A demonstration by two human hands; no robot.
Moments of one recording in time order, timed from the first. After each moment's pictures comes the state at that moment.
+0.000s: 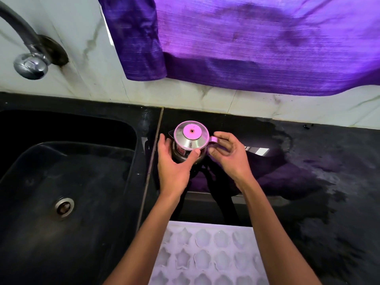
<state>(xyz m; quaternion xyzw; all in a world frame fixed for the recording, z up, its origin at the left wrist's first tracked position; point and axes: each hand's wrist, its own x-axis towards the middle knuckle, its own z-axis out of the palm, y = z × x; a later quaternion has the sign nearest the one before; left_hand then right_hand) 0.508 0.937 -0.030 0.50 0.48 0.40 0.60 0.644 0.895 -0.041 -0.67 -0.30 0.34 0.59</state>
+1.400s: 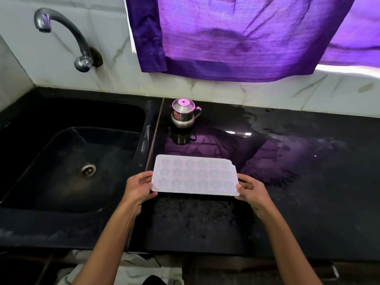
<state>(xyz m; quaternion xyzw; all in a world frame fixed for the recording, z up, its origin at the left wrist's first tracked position) 0.339 0.799 -0.051 0.45 0.60 0.23 0.62 0.580 0.639 -0.056 -0.76 -0.16 0.37 0.50</state>
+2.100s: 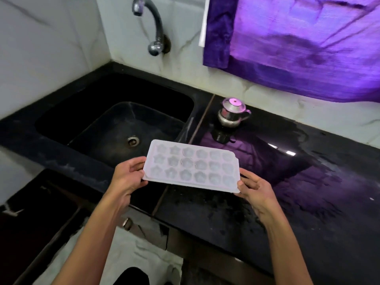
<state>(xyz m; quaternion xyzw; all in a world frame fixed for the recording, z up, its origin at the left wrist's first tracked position) 0.244 0.767 -0.021 0.37 0.63 0.37 0.56 0.528 0.678 -0.035 -0.67 -0.29 0.46 0.50</state>
